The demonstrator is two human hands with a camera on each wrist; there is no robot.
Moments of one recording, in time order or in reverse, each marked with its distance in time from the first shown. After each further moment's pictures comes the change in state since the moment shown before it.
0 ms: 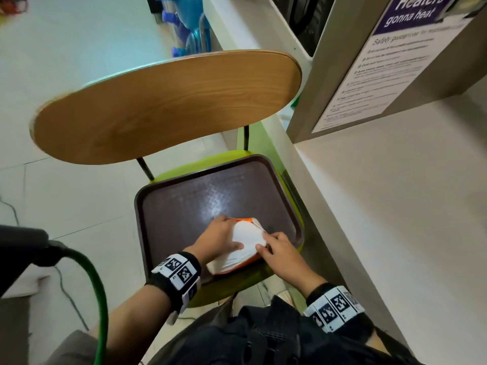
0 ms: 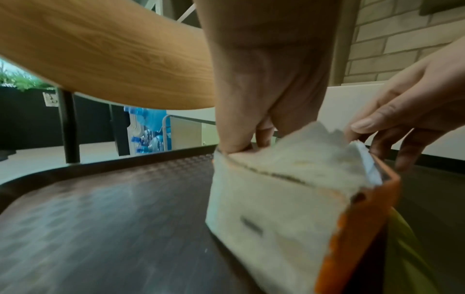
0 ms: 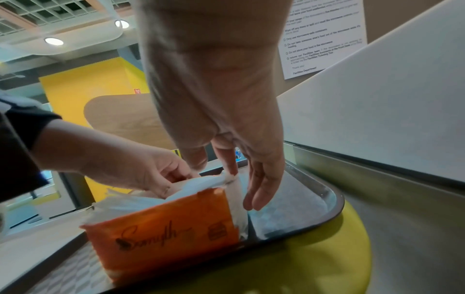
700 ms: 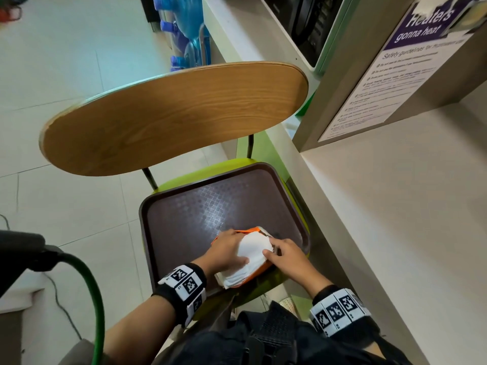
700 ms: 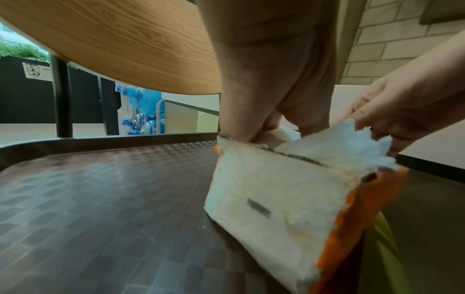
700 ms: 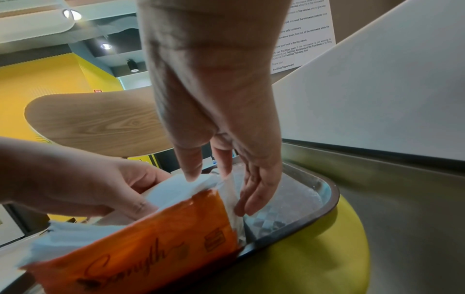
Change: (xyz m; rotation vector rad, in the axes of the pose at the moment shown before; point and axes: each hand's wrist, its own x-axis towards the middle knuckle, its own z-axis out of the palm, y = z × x) left_hand -0.001 -0.009 0.004 -0.056 -0.069 0.062; right_hand 0.021 -0.003 0.002 0.105 0.030 0.091
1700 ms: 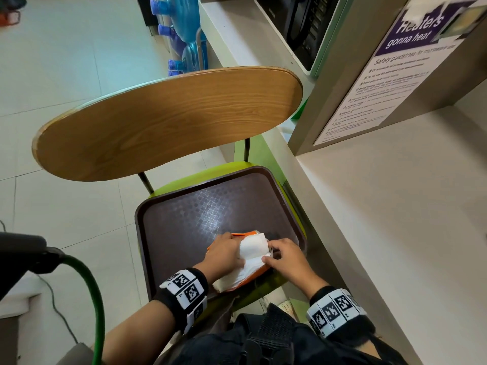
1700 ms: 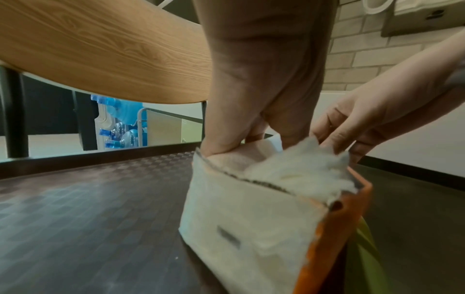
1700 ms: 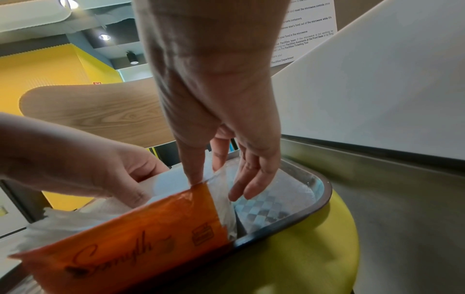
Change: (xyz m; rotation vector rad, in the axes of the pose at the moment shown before) left_hand 0.005 0.009 0.005 0.115 0.028 -0.070; right_hand 0.006 0.009 -0.004 -0.025 0.098 -0.107
